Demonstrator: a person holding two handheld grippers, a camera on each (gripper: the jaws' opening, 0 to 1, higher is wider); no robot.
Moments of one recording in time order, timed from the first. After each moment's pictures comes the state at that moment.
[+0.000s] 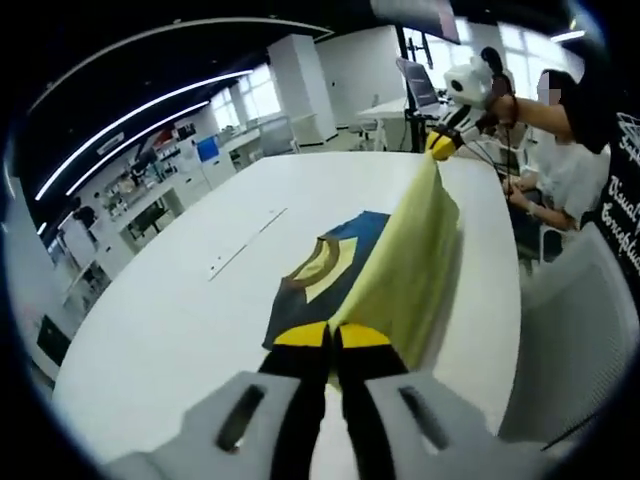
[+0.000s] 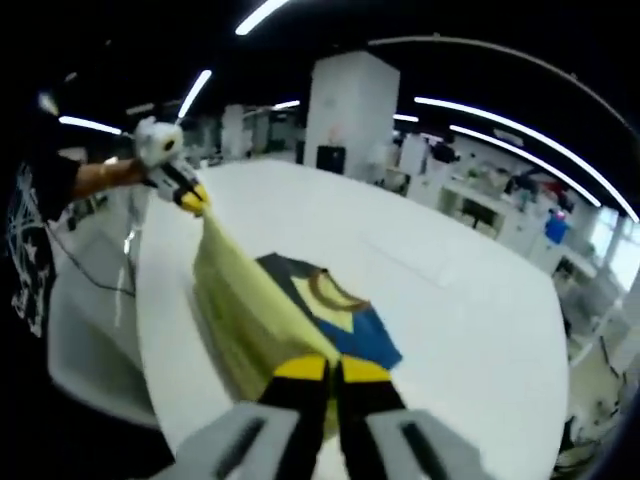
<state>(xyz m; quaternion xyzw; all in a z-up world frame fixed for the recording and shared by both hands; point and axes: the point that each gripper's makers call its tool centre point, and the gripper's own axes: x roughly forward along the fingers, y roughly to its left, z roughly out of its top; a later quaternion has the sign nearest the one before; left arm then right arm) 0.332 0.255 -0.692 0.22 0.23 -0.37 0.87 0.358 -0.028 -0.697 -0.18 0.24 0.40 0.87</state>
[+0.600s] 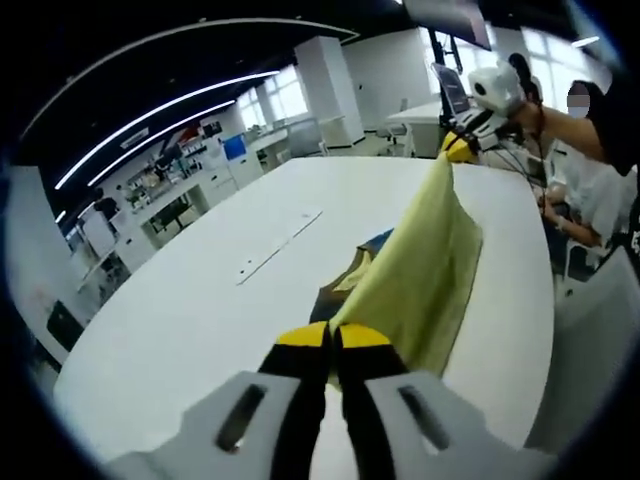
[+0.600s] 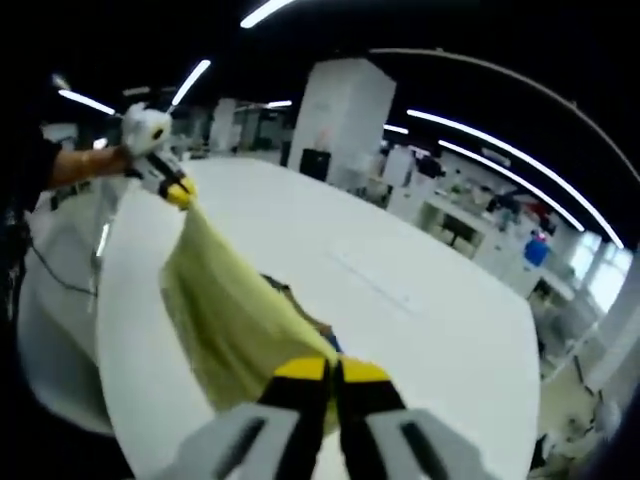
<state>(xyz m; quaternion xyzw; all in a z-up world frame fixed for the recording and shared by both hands) 0.377 0.265 -0.688 0.21 0.22 -0.33 0.89 0.415 -0.019 -0.690 -0.24 0.21 0.36 0.88</state>
